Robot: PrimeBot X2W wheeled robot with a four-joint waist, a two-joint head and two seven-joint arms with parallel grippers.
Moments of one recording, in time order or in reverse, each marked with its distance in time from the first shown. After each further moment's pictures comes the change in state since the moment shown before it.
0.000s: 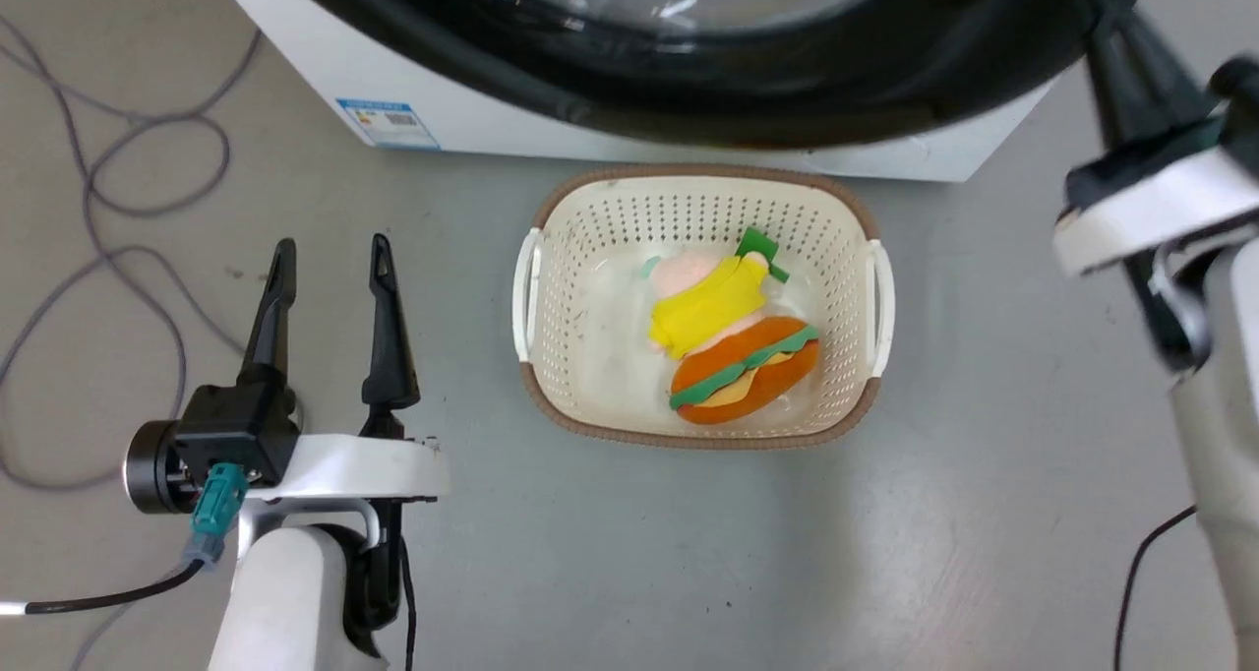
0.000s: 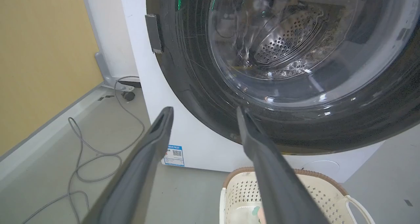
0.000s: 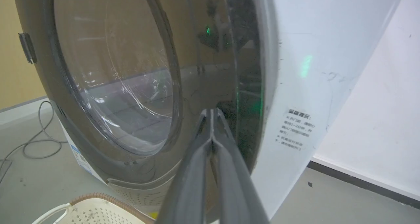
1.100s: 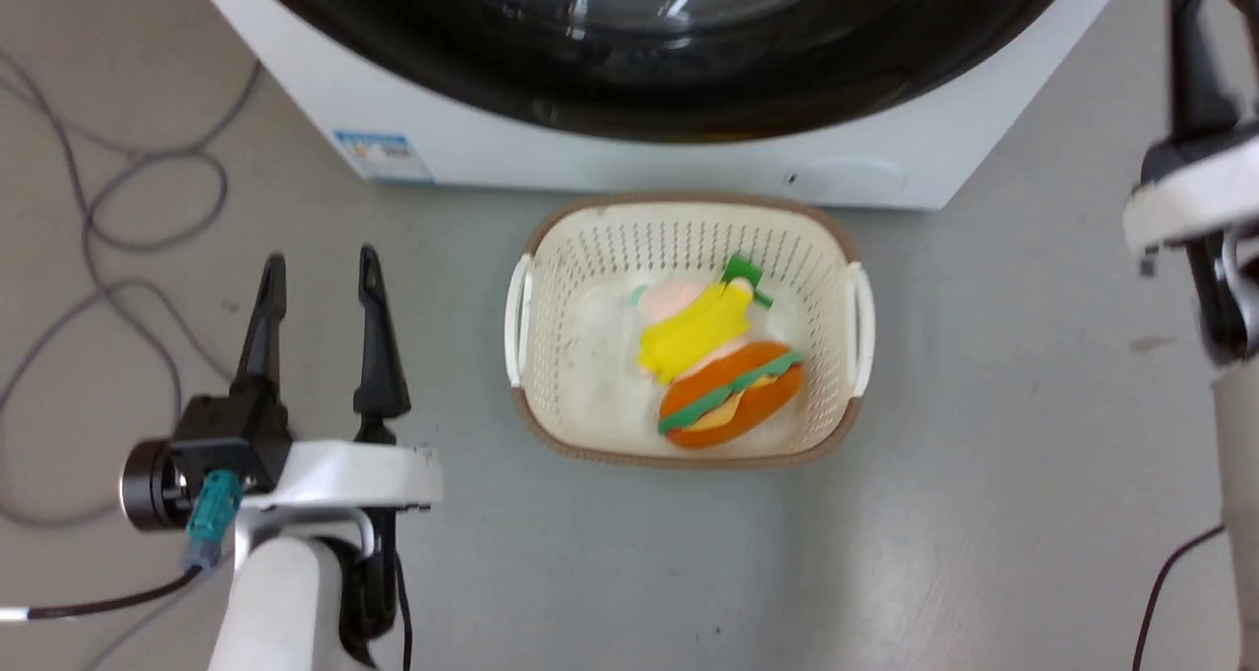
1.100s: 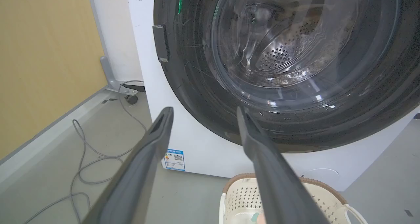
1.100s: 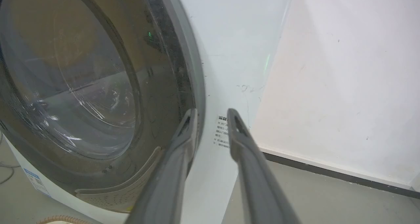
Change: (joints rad) left arm -0.001 0.000 0.005 0.012 -0.013 0.019 0.000; right arm -0.045 0.021 -0.172 0.076 -0.073 -0.001 0.000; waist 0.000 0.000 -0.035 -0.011
